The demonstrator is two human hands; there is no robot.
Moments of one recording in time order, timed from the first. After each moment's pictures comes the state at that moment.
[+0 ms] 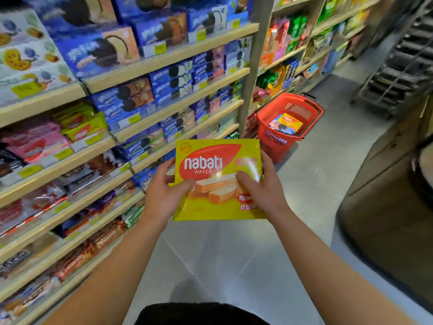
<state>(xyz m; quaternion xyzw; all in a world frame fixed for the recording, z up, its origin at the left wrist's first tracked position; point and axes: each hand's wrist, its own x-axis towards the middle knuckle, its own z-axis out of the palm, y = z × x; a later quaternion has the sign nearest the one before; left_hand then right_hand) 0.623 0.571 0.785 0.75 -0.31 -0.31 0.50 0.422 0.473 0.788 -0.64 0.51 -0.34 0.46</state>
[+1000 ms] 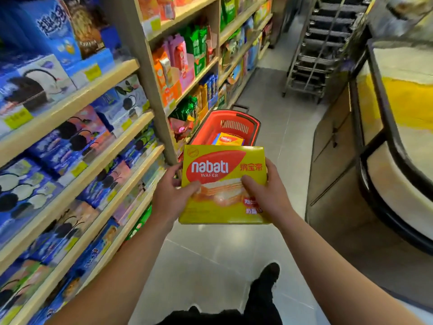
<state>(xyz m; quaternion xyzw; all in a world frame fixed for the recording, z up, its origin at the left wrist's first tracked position) 0.494 0.076 0.790 0.67 -0.44 -0.41 0.43 0.271 0.062 0.776 -0.51 0.64 -0.40 0.42</state>
